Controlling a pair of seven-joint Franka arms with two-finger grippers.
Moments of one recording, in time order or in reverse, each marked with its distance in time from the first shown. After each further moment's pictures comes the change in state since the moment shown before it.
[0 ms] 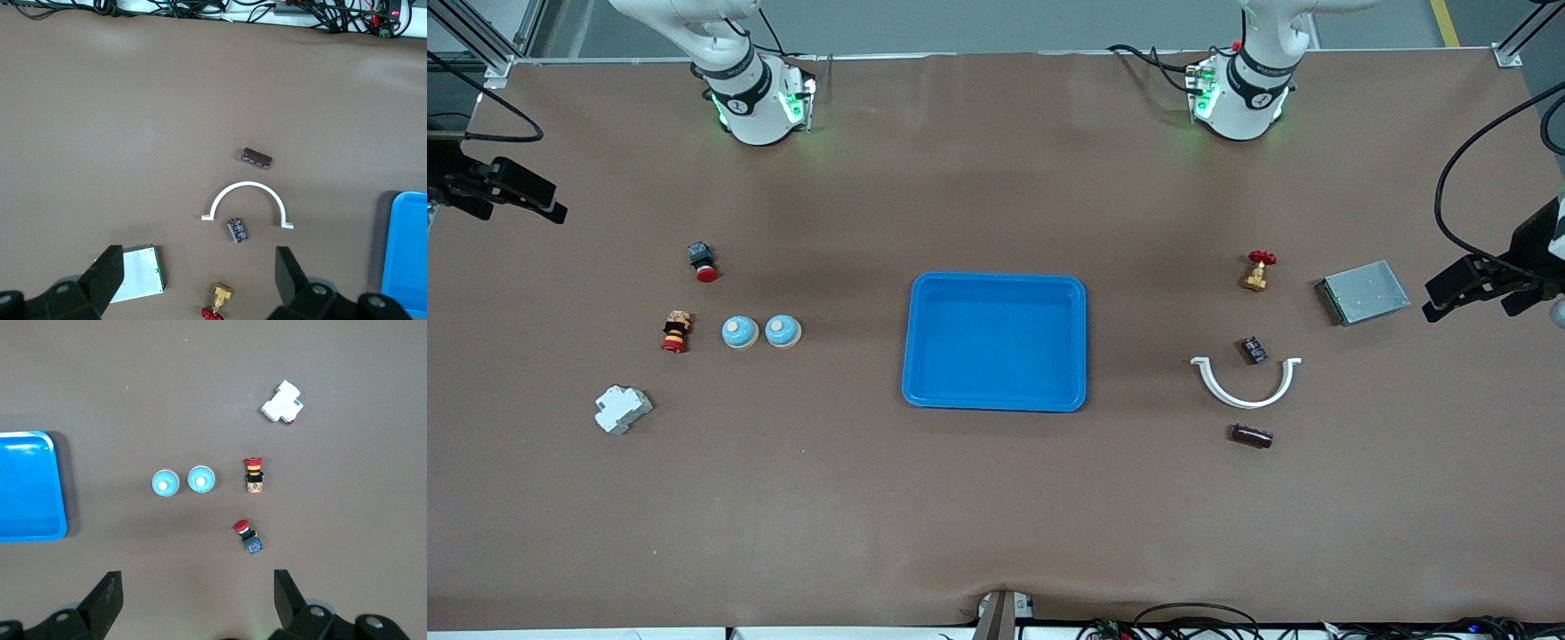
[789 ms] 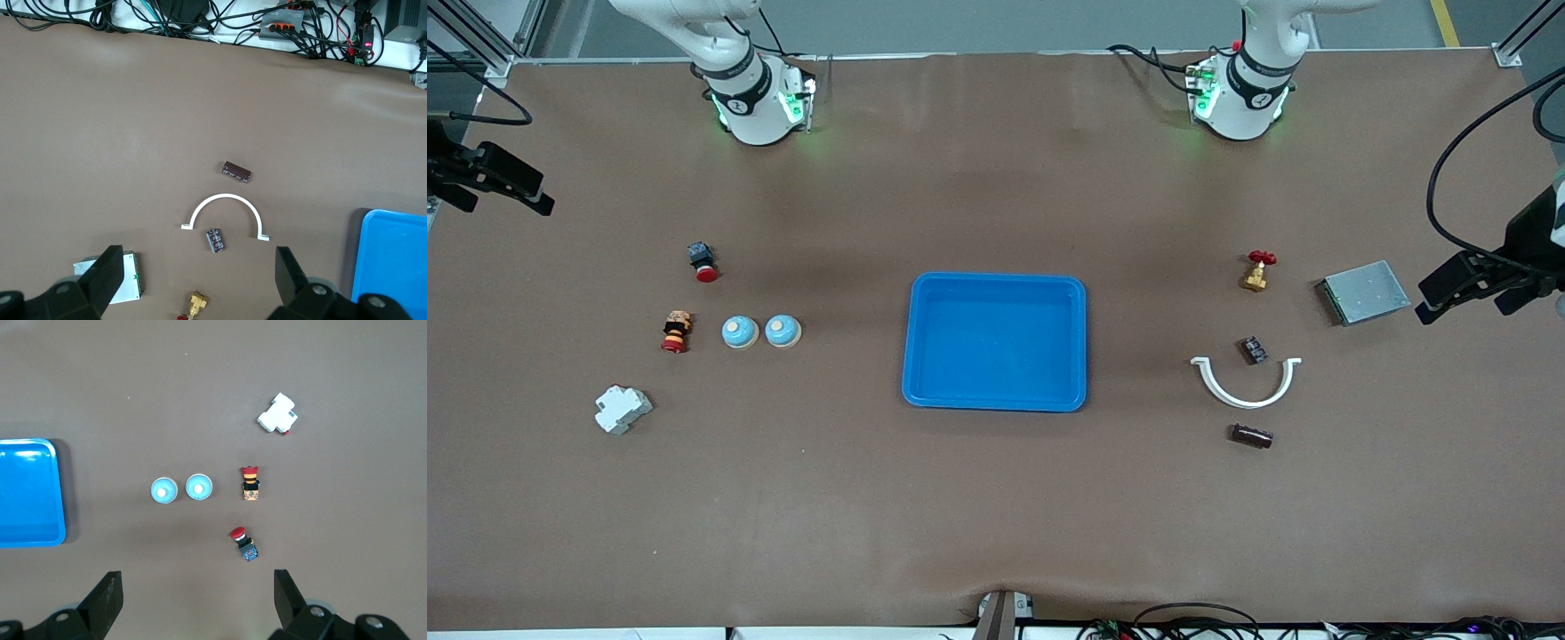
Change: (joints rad) left arm -0.015 0.000 -0.034 0.048 -0.004 0.000 -0.093; right arm 0.000 -0.026 0.000 -0.008 -0.011 0.020 -0.010
